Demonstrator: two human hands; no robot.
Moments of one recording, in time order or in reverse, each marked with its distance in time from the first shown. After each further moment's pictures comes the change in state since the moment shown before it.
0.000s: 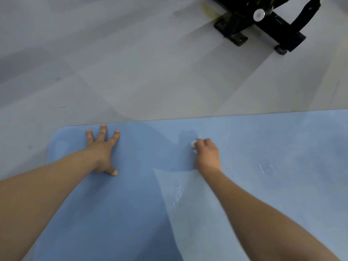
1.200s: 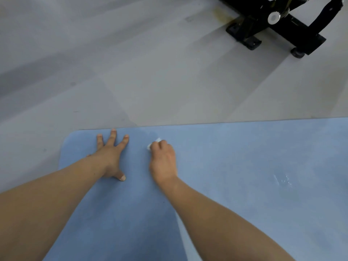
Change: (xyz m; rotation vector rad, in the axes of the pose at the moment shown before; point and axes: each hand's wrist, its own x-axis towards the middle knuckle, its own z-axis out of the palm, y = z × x) left_hand -0.006 0.000 0.000 -0.076 -0.021 -0.009; right_hand -0.014 -0.155 0.050 0.186 0.002 -0.208
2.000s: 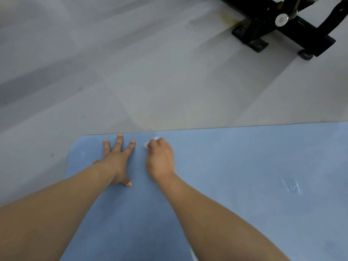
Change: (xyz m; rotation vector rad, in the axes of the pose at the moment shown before) left_hand -0.003 0.003 -0.002 -0.016 -0.016 -0.004; right_hand 0.027 -0.021 0.010 0.055 -0.036 -0.016
